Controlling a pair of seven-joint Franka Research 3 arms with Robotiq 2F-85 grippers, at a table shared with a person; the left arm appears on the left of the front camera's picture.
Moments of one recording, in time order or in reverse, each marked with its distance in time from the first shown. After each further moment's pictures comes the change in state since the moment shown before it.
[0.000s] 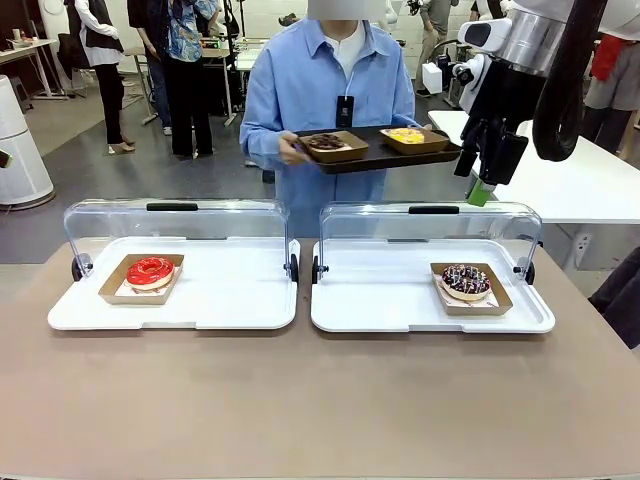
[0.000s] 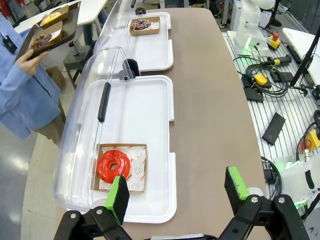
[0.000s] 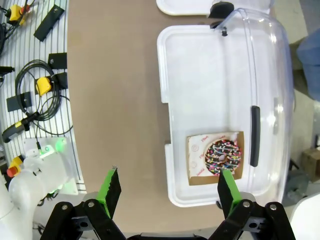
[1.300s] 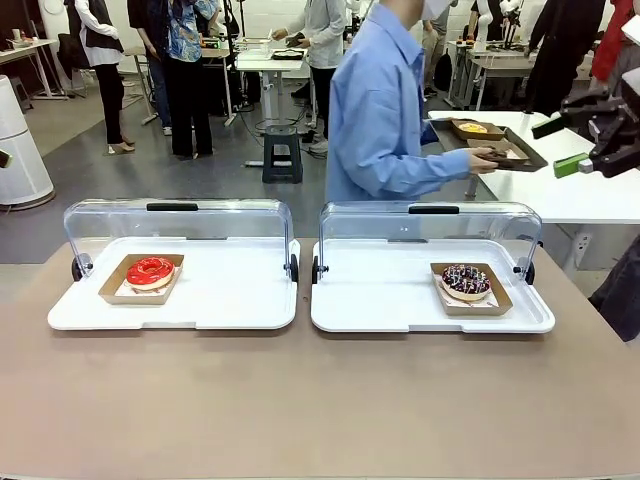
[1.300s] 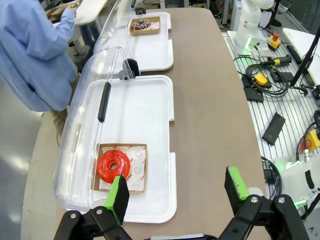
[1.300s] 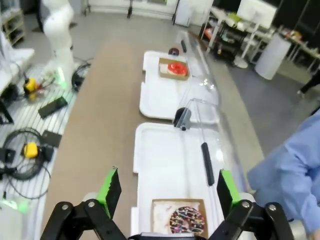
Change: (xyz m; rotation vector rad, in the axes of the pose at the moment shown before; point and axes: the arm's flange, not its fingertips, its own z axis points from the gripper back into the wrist) left arm 0.000 0.000 0.000 0.001 0.000 0.000; right arm -0.217 -0.013 0.004 -0.126 -0.885 0.113
